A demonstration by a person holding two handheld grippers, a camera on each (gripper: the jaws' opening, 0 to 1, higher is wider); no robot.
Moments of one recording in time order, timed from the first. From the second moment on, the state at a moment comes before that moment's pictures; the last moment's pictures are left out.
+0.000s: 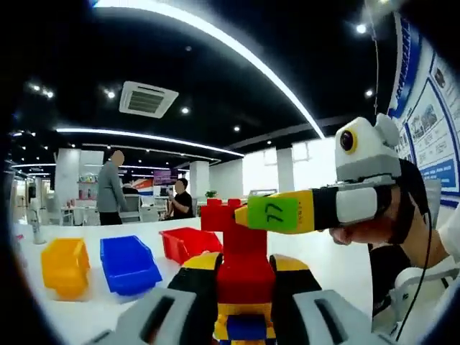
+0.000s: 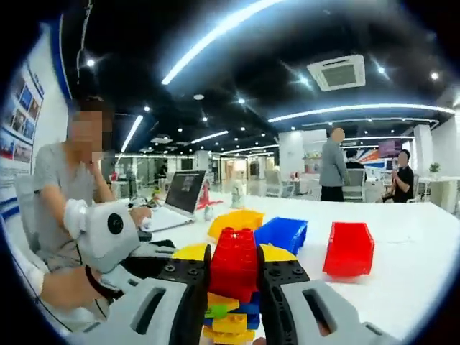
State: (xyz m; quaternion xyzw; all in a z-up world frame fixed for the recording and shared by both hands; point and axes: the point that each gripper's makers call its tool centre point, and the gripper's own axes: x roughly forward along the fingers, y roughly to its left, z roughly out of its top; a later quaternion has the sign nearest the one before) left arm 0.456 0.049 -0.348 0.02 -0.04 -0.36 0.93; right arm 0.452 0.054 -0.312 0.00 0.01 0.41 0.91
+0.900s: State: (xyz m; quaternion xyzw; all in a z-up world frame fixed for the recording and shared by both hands) left arm 0.459 0.050 -0.349 0.00 -0.01 -0.39 0.92; right arm 0.502 -0.034 -0.293 0.08 0.02 0.33 0.94
